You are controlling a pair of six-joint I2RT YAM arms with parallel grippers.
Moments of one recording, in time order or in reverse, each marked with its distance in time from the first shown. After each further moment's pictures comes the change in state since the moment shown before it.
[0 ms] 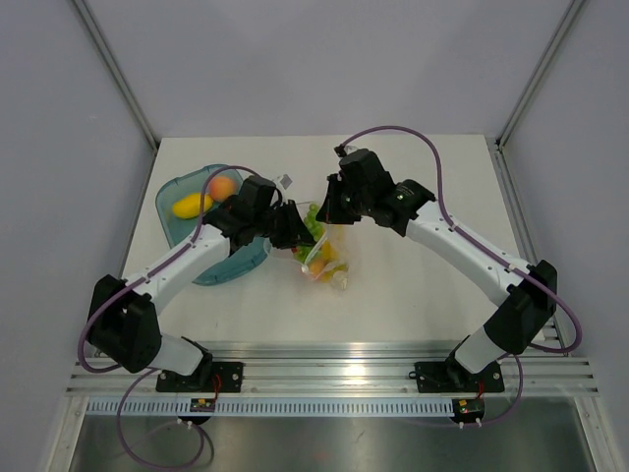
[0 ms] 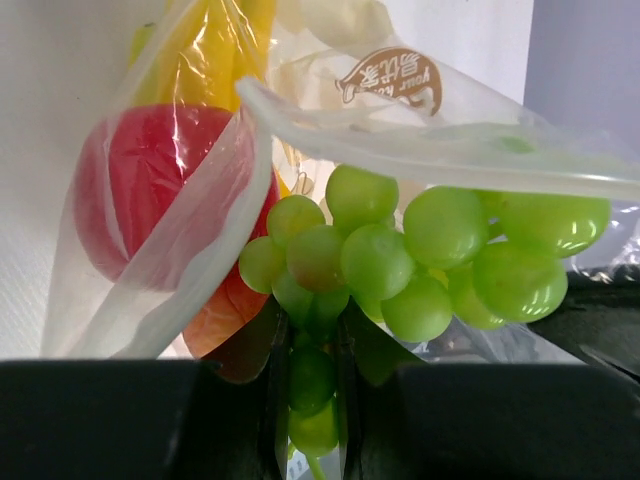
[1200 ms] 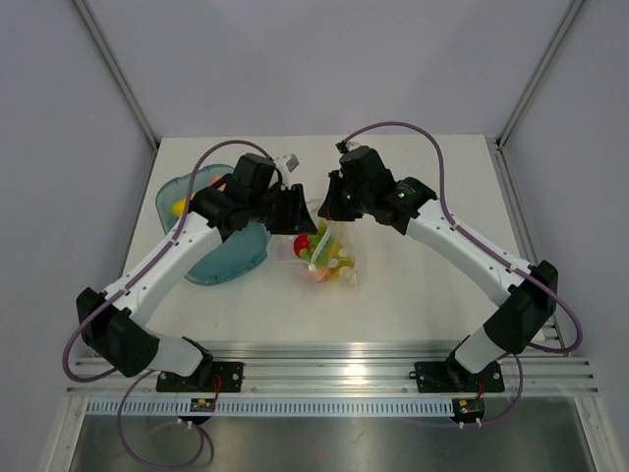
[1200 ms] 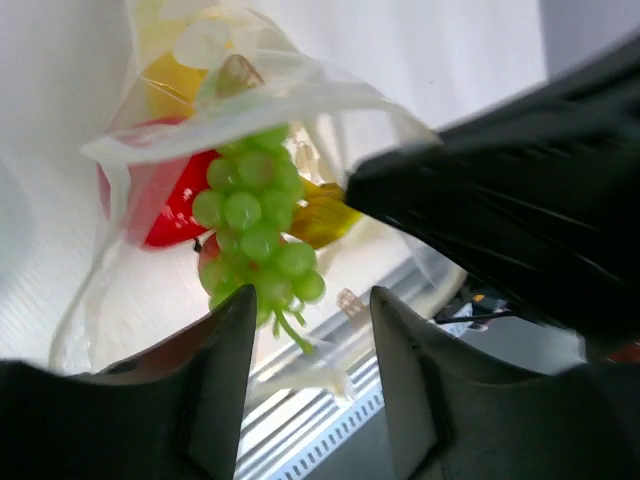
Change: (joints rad) left arm -0.056 0.001 0.287 -0.312 -0.071 0.197; right arm 0.000 0.003 0.028 -0.018 0.047 -0.007
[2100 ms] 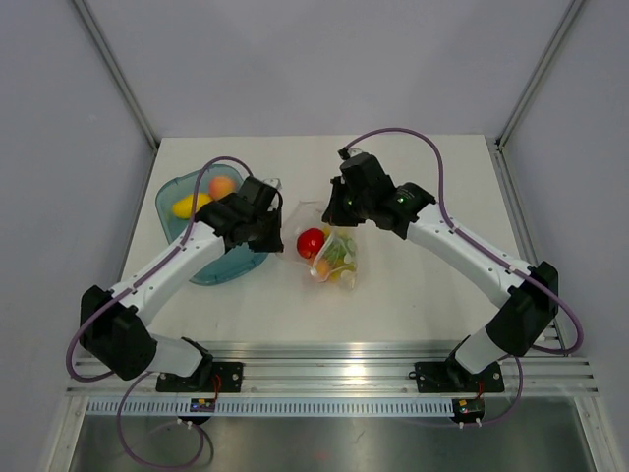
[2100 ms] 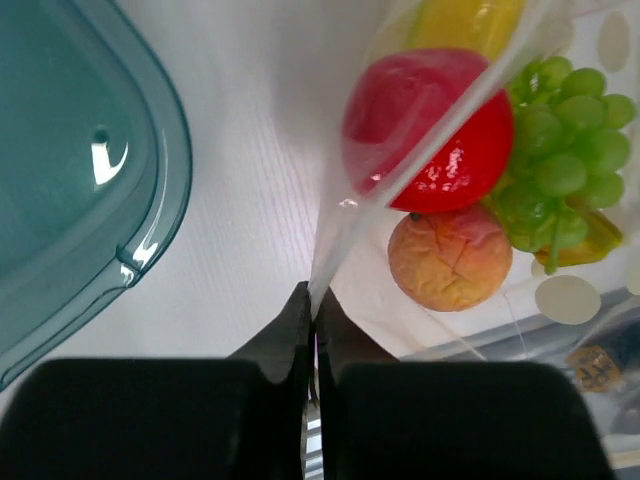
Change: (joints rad) left arm 0.013 -0.040 -0.172 -0.083 -0.325 0.027; right arm 0.000 -0.017 -0.064 0.016 0.023 -0.003
